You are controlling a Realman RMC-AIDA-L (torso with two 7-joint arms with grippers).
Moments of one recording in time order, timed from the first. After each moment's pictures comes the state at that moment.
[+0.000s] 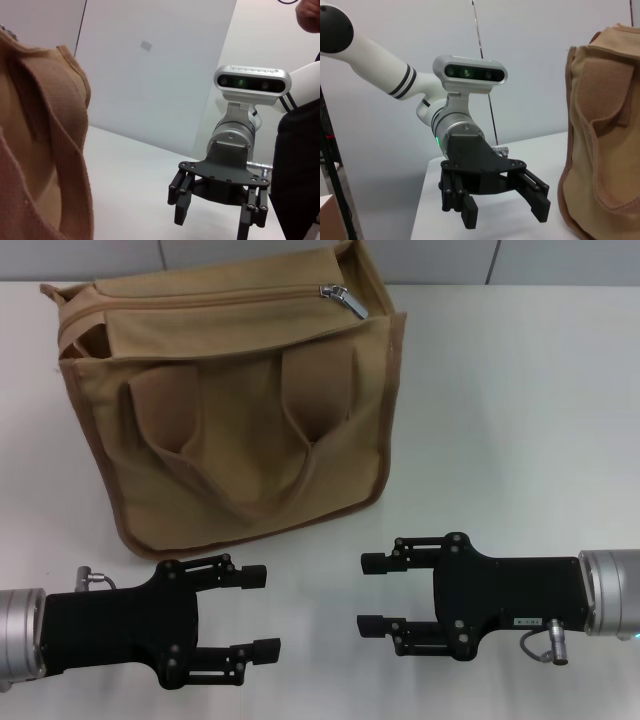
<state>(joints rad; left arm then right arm) -0.34 -2.02 0.93 0.42 1.82 1.76 -1.02 0.46 2.08 -1.22 -0.40 -1.61 -1.58 0.96</state>
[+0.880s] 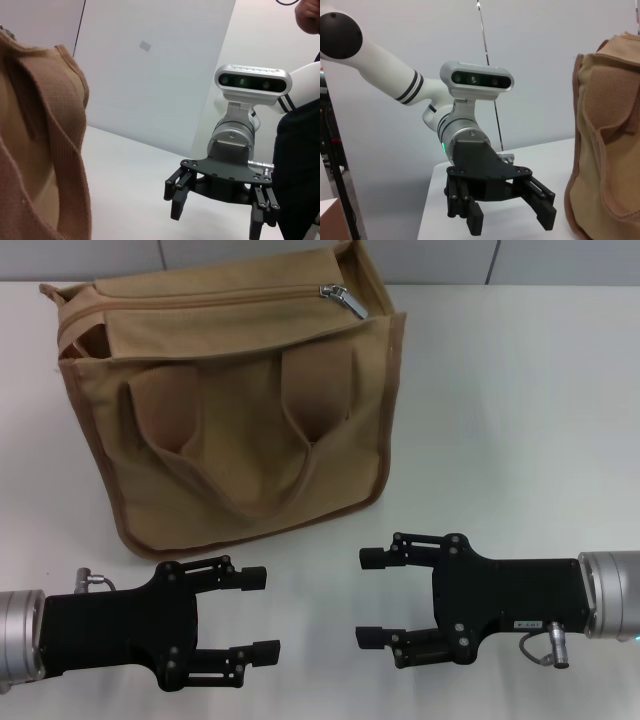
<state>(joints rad) -0.33 -2.02 0.93 0.42 1.82 1.76 -1.02 0.47 2.08 -1.21 -0.39 -1.61 -1.60 0.94</state>
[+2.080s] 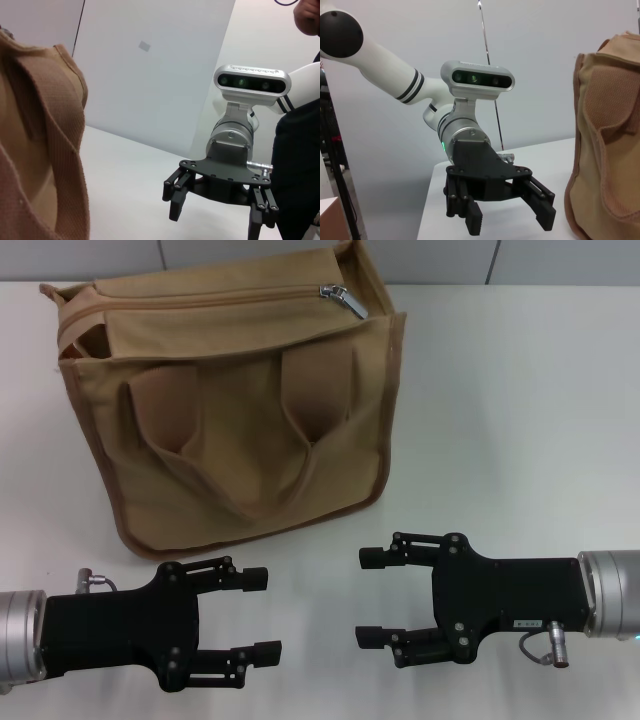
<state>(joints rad) -0.33 -2.02 0.94 0.42 1.82 1.77 -1.02 0.47 2.08 -1.21 -0.39 -1.62 -1.60 0.94</state>
